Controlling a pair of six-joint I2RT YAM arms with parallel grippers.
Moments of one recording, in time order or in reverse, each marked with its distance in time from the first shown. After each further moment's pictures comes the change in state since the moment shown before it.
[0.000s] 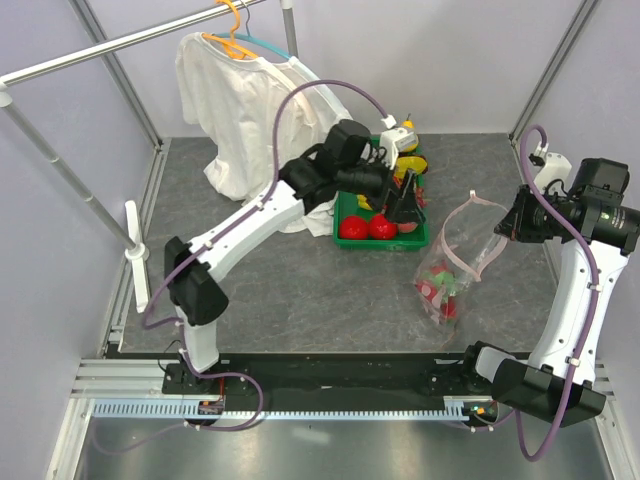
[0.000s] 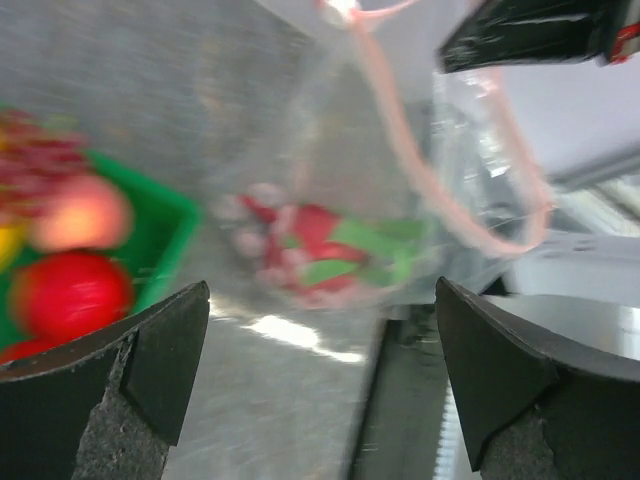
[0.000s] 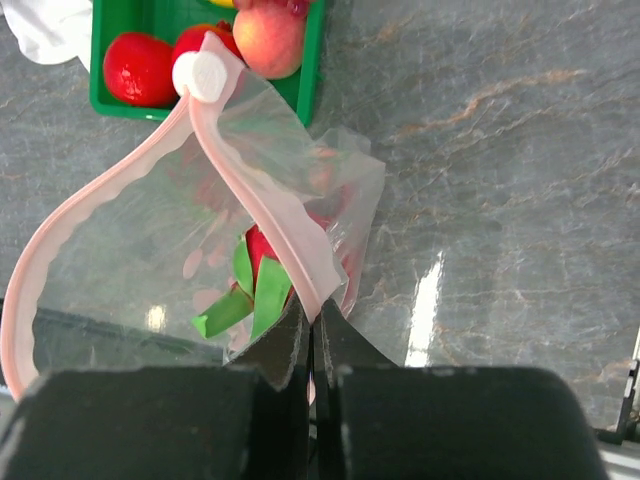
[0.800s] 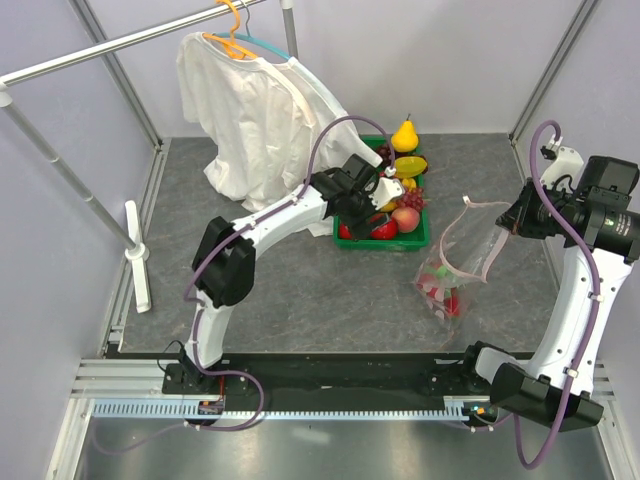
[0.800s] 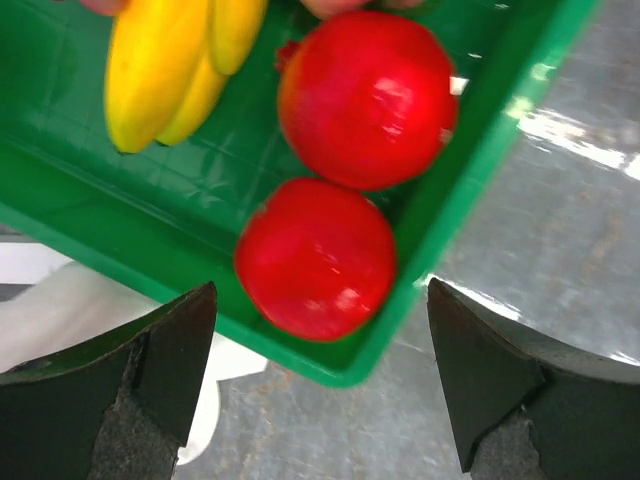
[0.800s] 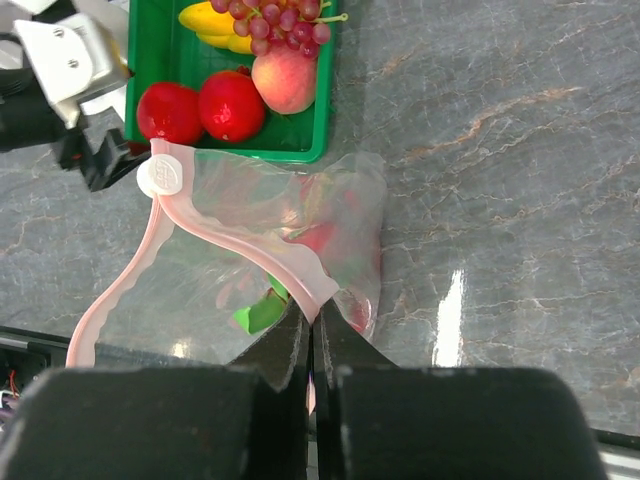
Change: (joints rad) left arm 0.054 0.167 -0.140 -0.177 -0.515 0.671; right arm 0.000 -0.020 0.052 0.028 -0.002 0.116
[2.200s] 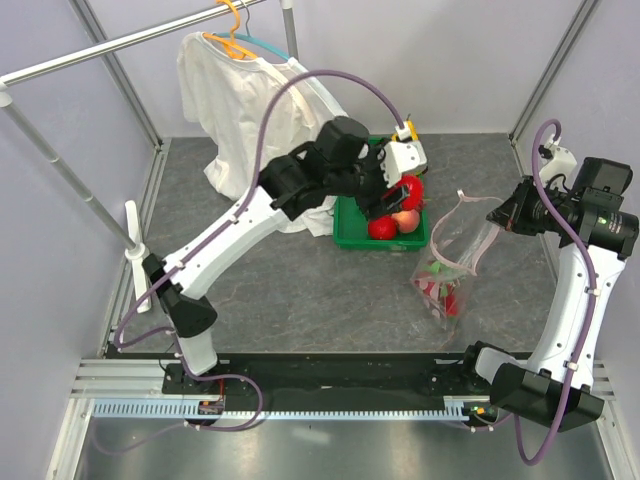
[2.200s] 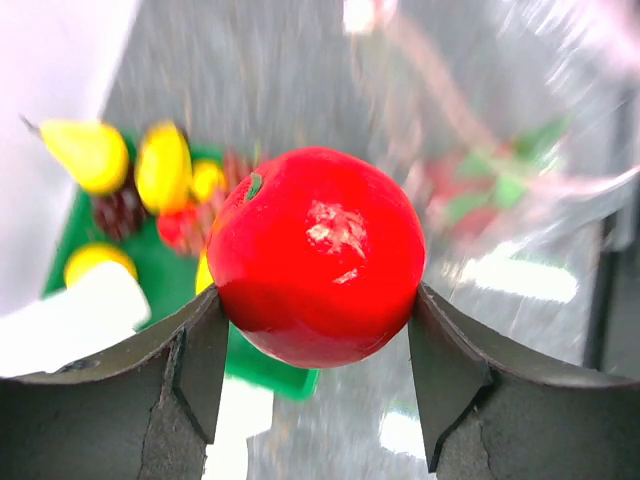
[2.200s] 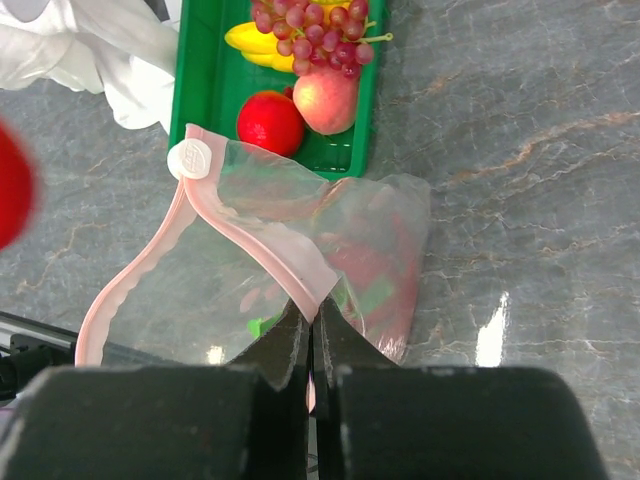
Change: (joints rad) left arm -0.135 -0.259 0.262 -0.106 0.135 -0.008; right arm 0.000 -0.006 -0.092 0.110 -0.103 0.056
